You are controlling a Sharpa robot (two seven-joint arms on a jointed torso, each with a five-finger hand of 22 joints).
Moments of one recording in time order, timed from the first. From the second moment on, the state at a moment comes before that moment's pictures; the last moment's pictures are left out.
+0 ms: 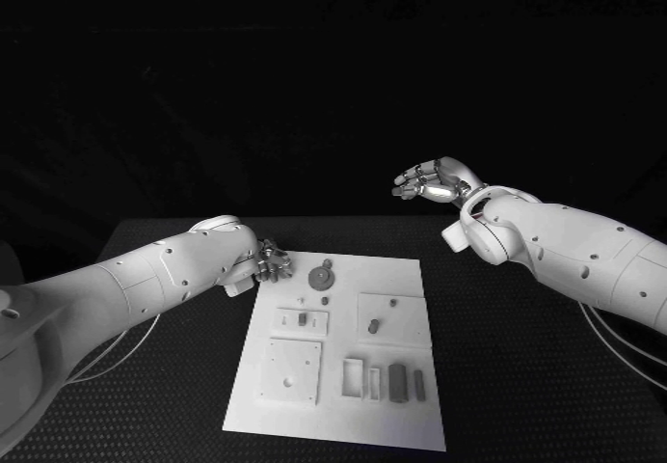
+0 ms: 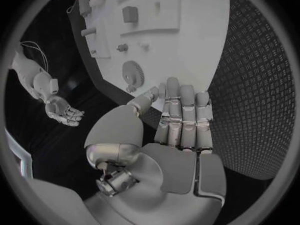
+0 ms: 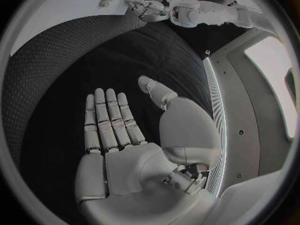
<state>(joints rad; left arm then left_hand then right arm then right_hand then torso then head) 1.29 -0.42 -0.16 0.84 -0.93 0.07 -0.41 0.93 0.06 0.59 -0.18 0.12 1.05 0.08 0.27 0.69 1.26 -0.02 0.58 0.60 1.01 -0.07 1.13 0.57 0.05 0.78 -0.09 0.92 1.31 1.26 -0.61 0.05 1.03 -0.71 -0.27 0.20 1.05 -0.16 0.58 -0.22 0.26 0.80 0.20 0.27 0.42 0.91 0.18 0.34 0.07 0.83 0.18 0.31 0.49 0.20 0.55 0.23 0.27 1.04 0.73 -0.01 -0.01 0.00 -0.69</state>
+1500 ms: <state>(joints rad) 1.34 -0.76 -0.24 1.45 -1.06 -0.04 -0.51 0.91 0.05 0.60 -0.18 0.13 1.11 0.05 0.27 0.69 1.37 -0.05 0.70 0.69 1.11 -0.13 1.27 0.64 0.05 0.90 -0.12 1.03 1.31 1.26 -0.61 0.05 1.01 -0.71 -0.26 0.19 1.05 -0.16 0.58 -0.22 0.26 0.80 0.20 0.27 0.41 0.91 0.18 0.33 0.07 0.83 0.18 0.30 0.49 0.20 0.55 0.23 0.27 1.04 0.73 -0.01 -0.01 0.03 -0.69</state>
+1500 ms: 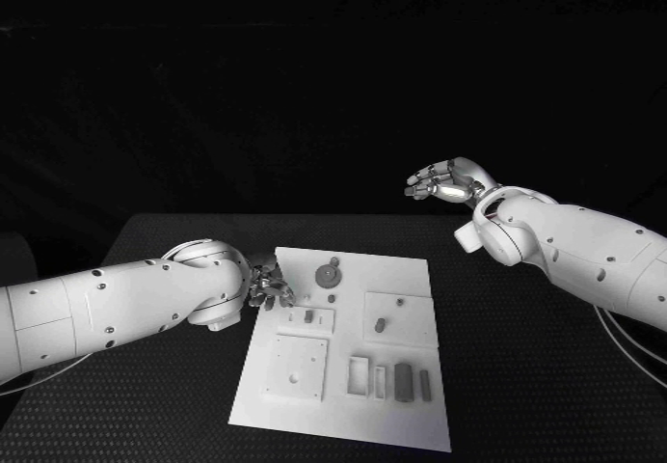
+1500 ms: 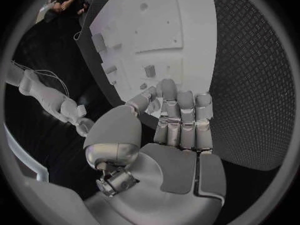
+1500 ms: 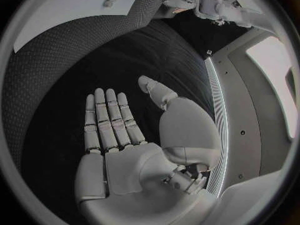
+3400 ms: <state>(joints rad) 1.30 -0.72 -0.24 1.41 -1.09 -0.01 -0.56 0.89 0.05 0.59 -0.19 0.16 1.12 0.04 0.28 0.70 1.42 -0.09 0.84 0.78 1.17 -0.17 1.37 0.66 0.07 0.93 -0.13 1.14 1.31 1.26 -0.62 0.05 1.02 -0.71 -0.26 0.19 1.05 -0.16 0.58 -0.22 0.26 0.80 0.20 0.27 0.41 0.91 0.18 0.33 0.07 0.83 0.18 0.30 0.49 0.20 0.55 0.23 0.27 1.05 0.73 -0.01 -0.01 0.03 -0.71</state>
